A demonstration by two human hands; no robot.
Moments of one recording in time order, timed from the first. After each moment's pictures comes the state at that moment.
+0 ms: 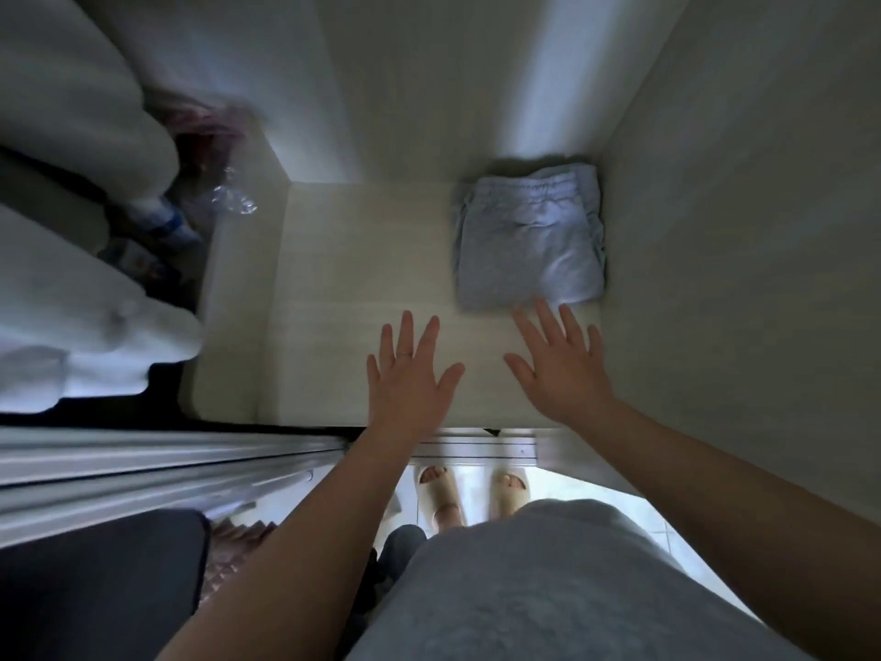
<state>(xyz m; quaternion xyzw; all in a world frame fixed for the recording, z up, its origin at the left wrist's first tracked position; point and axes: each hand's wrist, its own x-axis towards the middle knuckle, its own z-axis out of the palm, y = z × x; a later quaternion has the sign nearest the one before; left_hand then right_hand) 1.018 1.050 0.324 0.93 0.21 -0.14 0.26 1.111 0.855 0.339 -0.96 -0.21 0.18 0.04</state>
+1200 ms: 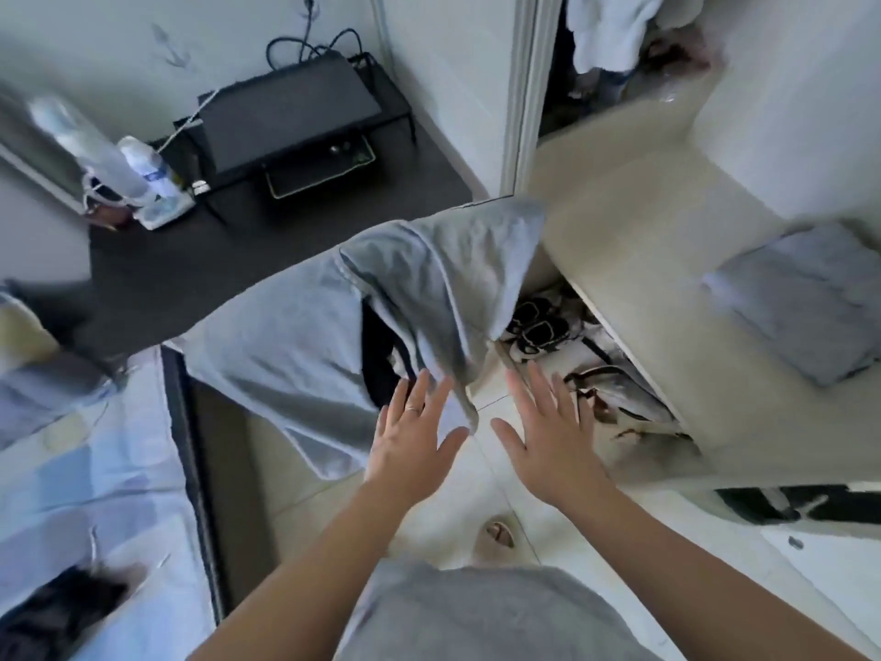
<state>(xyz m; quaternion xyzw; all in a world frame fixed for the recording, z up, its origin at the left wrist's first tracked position) 0.641 0.704 0.358 0.74 0.63 0.00 0.25 0.841 0.681 0.367 -0.70 -0.67 0.26 0.04</state>
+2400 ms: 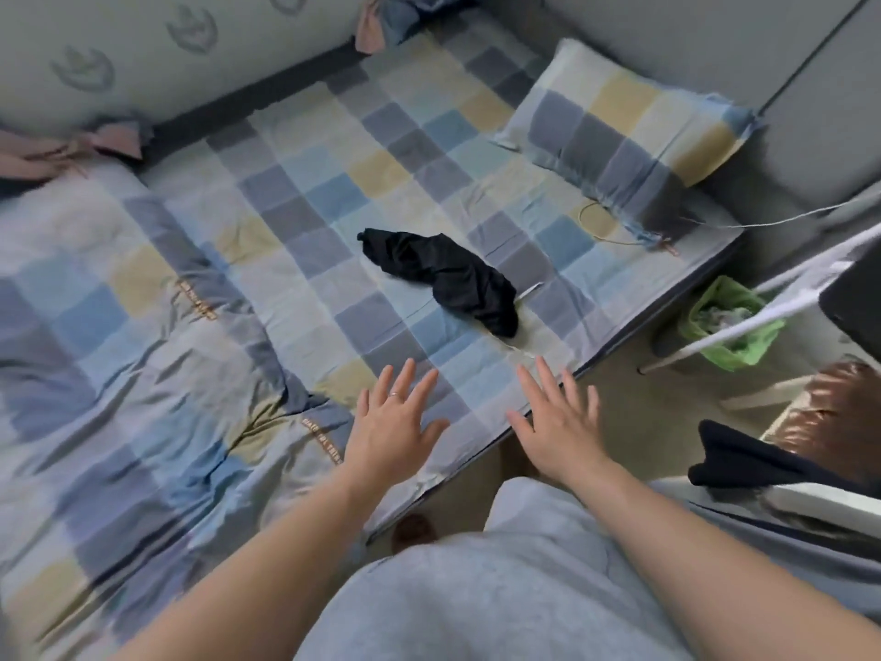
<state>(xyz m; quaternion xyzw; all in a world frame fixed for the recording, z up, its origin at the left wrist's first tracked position) 0.135 0.216 0.319 0.20 0.95 0.12 0.23 0.197 0.448 0.323 -0.13 -0.96 0.12 -0.22</state>
